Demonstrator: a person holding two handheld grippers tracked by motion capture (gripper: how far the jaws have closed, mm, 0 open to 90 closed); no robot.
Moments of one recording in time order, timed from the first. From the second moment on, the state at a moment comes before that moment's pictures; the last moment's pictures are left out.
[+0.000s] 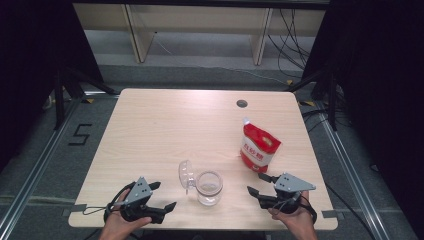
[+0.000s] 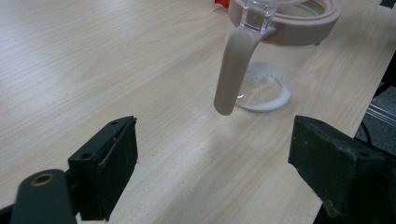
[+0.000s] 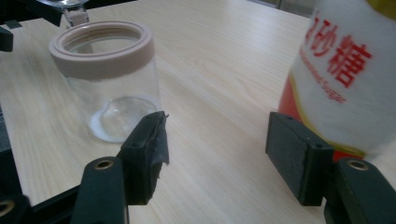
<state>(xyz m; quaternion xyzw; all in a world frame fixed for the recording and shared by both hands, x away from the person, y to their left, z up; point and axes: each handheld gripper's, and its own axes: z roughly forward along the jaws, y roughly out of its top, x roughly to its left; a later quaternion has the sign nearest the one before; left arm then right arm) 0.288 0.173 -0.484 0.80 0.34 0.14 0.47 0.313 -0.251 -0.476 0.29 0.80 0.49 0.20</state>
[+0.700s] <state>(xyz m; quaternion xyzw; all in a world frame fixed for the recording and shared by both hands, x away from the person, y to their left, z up) 0.289 0.170 -0.484 0.81 0.33 0.14 0.46 0.320 -0.294 -0.482 0.38 0.76 0.48 0.23</state>
